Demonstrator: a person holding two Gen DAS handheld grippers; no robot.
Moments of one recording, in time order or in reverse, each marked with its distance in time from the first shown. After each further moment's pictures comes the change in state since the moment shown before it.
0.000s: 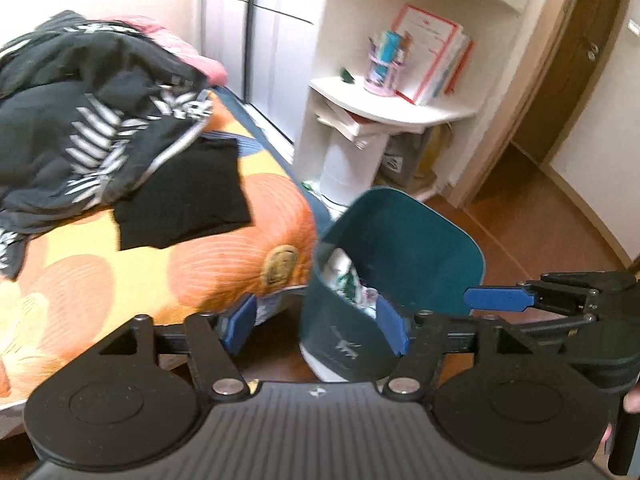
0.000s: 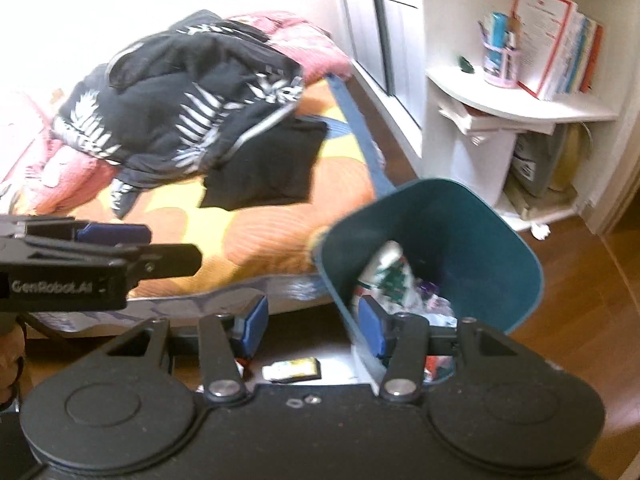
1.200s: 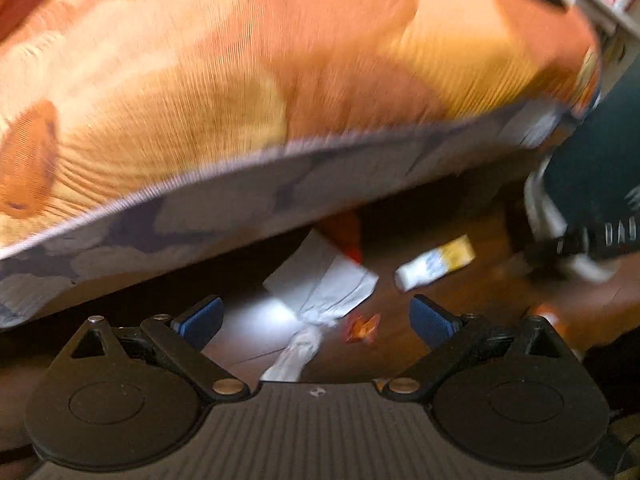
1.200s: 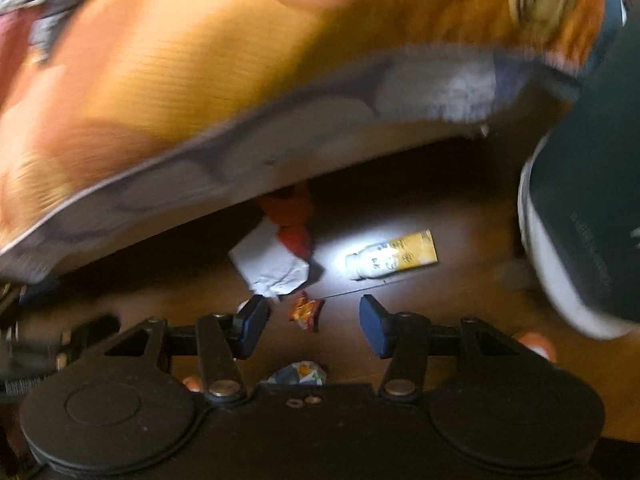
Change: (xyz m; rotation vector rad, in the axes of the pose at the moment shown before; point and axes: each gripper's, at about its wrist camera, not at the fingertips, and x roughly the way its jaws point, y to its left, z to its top) left arm 0.148 0.285 -0.204 -0.148 0.377 0.222; right arm 0.315 0.110 -0.094 0.171 0.517 0.020
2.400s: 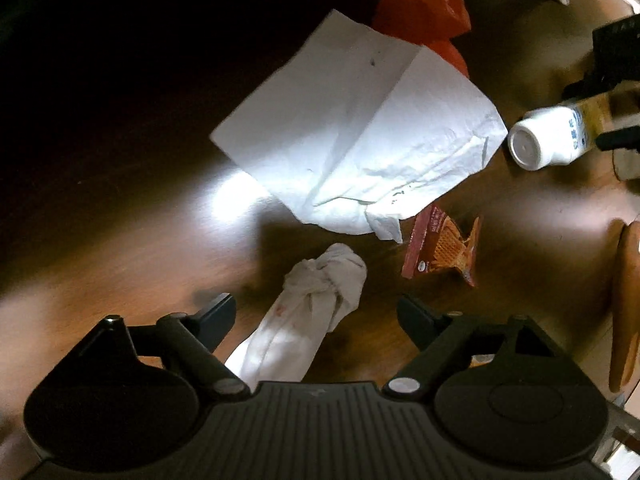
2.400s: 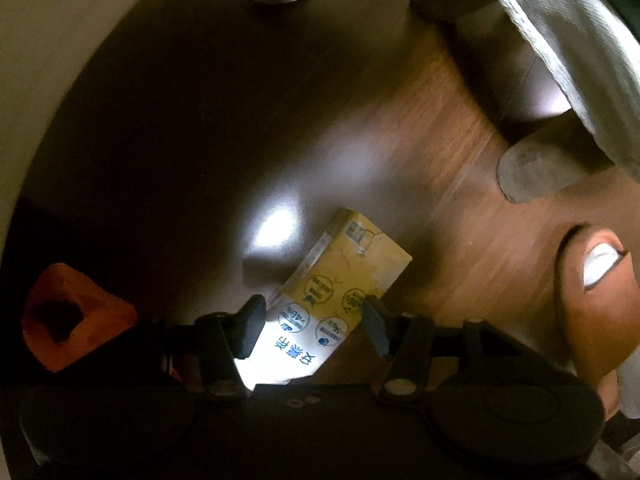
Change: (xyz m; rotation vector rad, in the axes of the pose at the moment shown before) left arm 0.272 0.028 -0.062 -0.003 0.393 -0.104; right arm 0.217 -0.090 0.031 0.654 0.076 -0.301
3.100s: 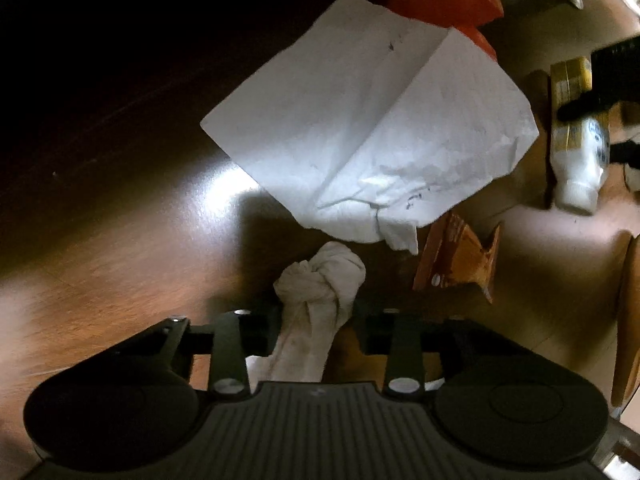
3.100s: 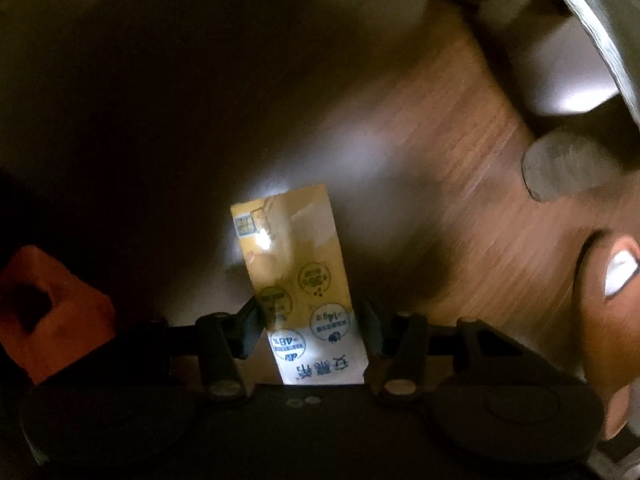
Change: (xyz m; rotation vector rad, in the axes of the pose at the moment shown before) left arm 0.025 0.018 0.001 -0.044 -0.007 -0.022; right arm 0.040 0.005 0.010 -0.078 0.017 -0.017
